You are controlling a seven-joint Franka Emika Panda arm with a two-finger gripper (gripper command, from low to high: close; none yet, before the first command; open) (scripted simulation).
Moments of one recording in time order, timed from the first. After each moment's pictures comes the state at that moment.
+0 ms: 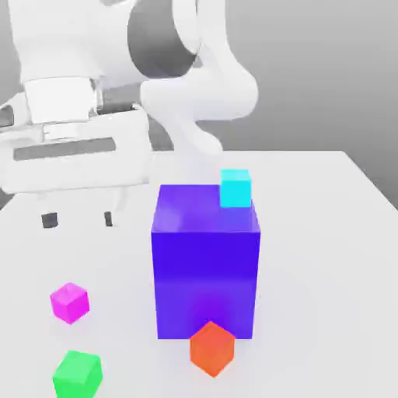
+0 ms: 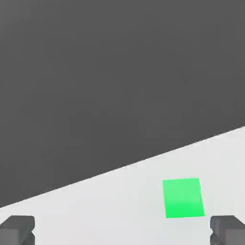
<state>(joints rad) -0.01 -0.15 -0.38 -2.59 0.26 2.65 0.57</state>
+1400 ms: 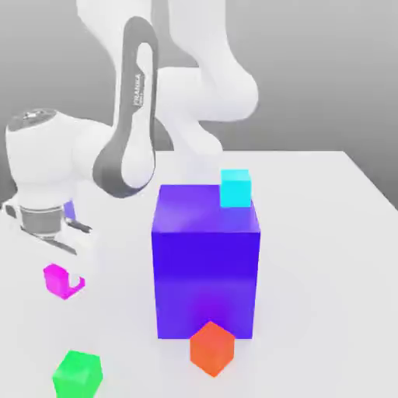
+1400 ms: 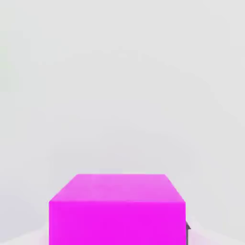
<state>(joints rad) -0.17 0.13 -0.37 -2.63 0.13 2.75 0.55</state>
